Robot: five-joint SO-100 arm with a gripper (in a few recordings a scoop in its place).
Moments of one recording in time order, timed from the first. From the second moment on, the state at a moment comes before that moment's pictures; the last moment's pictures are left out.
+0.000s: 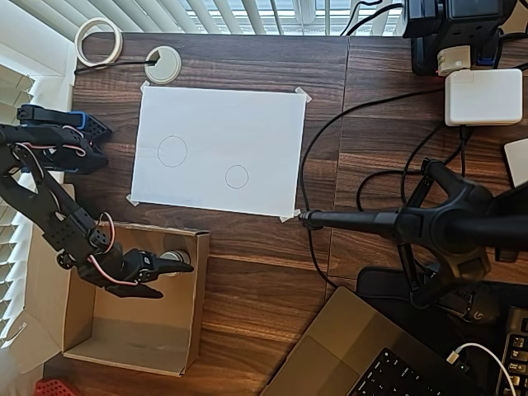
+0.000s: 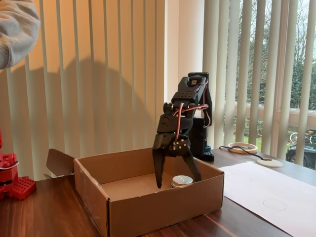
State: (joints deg) arm 49.7 82.5 109.2 28.7 -96.7
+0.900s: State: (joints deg) arm 49.7 82.5 112.9 28.7 -100.9
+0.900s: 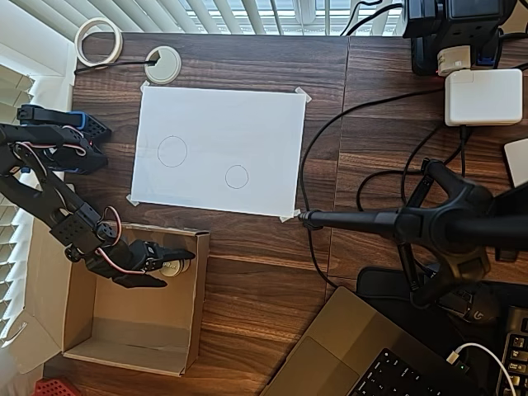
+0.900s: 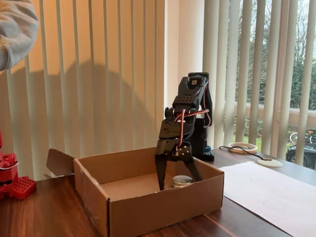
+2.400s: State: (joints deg) arm 47.9 84.6 111.7 38.8 -98.9
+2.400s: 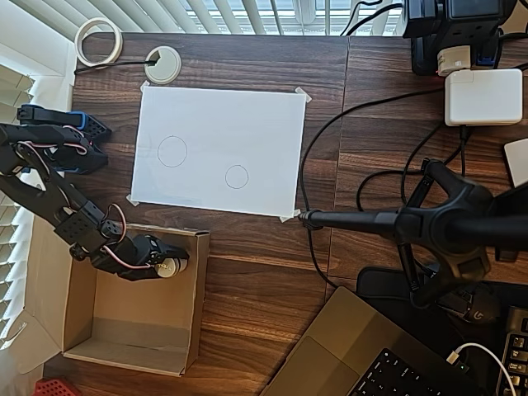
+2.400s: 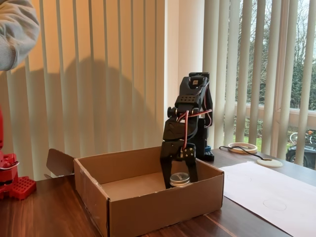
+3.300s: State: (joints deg) arm 20.1 105.9 95.4 54.7 -74.0
